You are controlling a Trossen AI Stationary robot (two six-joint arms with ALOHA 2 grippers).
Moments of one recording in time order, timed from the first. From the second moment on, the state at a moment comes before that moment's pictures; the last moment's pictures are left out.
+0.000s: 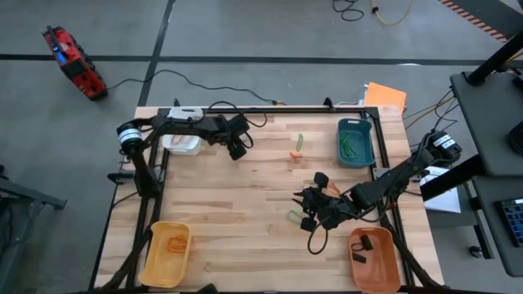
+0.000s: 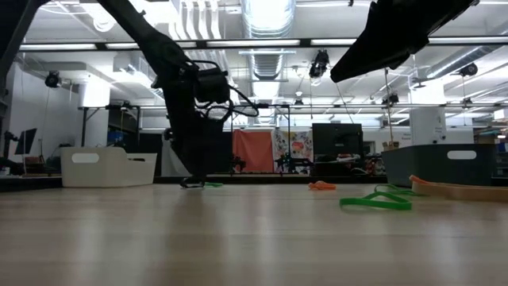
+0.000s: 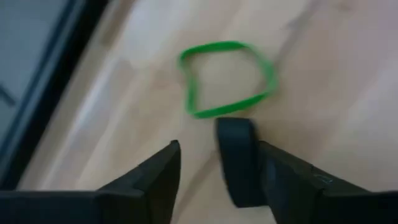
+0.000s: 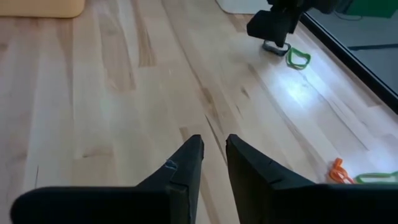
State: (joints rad) left arm 0.48 1.80 1.07 -0.47 -0.34 -0.02; right arm 0.49 1.45 0.86 -0.19 0.71 0.43
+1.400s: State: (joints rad) left arm 0.03 1.59 1.05 -0.02 0.19 0.11; right arm 0.49 1.54 0.86 -0.03 0.80 0.40
